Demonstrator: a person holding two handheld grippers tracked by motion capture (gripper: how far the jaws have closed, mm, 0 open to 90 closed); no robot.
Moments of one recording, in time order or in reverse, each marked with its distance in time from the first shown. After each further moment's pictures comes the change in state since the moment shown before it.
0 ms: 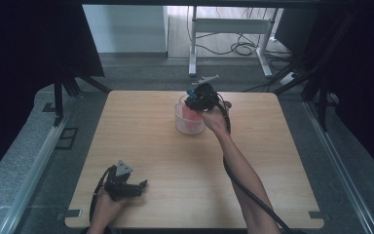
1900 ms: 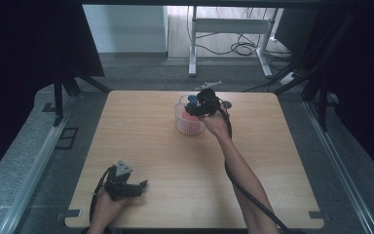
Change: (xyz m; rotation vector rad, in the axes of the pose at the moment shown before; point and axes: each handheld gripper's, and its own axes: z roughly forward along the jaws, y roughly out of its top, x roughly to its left) left arm 0.000 0.000 0.000 0.001 0.000 0.000; right arm -0.008 -0.022 0.012 -0.008 0.026 0.044
